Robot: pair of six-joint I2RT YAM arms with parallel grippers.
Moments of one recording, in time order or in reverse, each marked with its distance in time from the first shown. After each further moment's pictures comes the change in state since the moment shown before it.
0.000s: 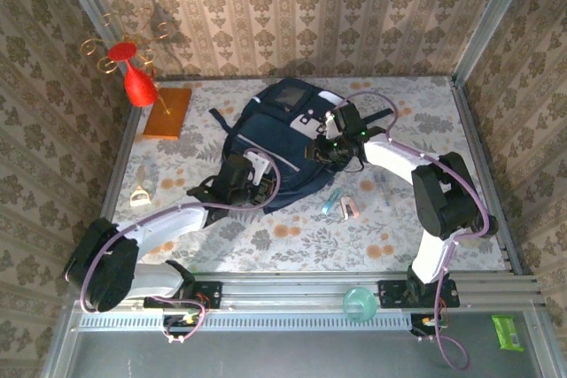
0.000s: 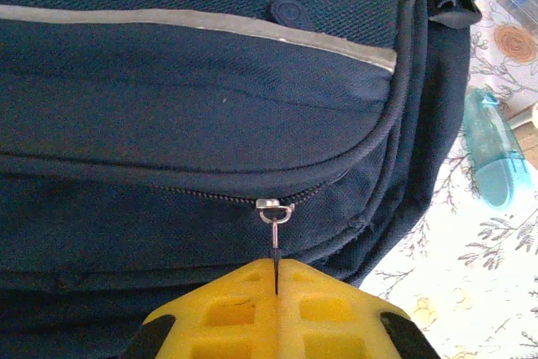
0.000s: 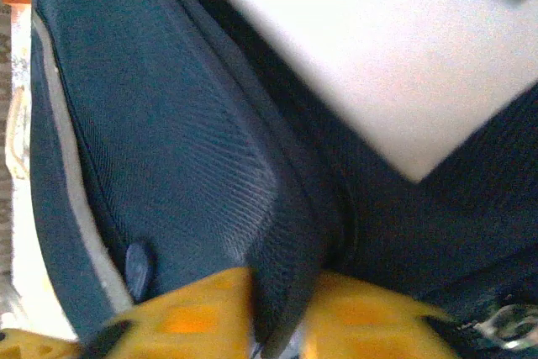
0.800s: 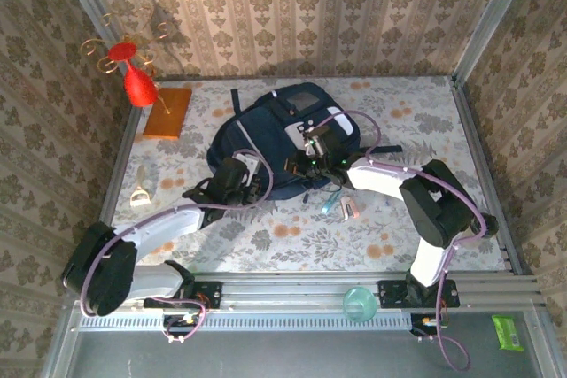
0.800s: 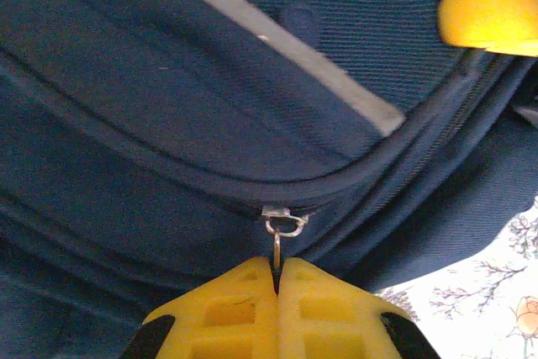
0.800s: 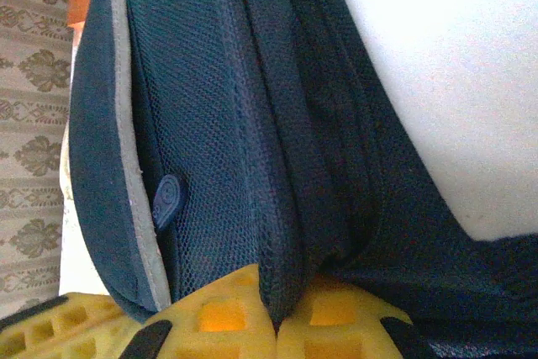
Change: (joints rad) left arm 0.061 -0.041 -0.042 -0.061 -0.150 -0.015; right arm 0.201 -0.034 -0.183 0.351 0.124 0.278
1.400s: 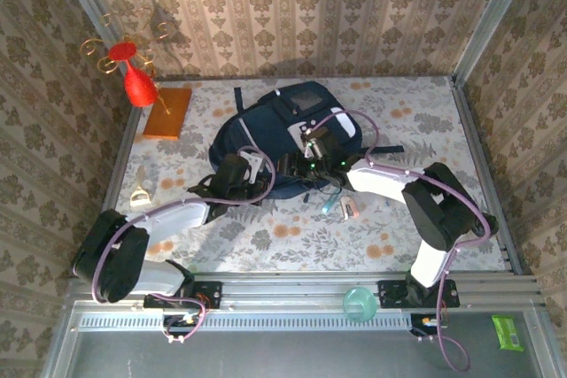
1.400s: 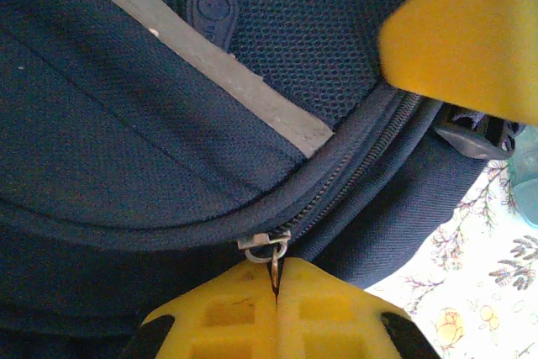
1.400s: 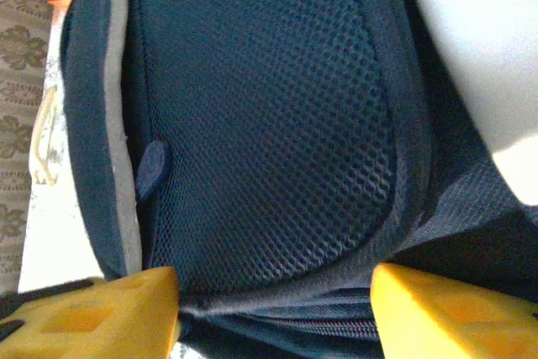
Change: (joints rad) left arm 0.011 0.098 0.013 0.101 0.190 -0.073; right arm 0.035 -0.006 0.007 -0.039 0.045 -0.058
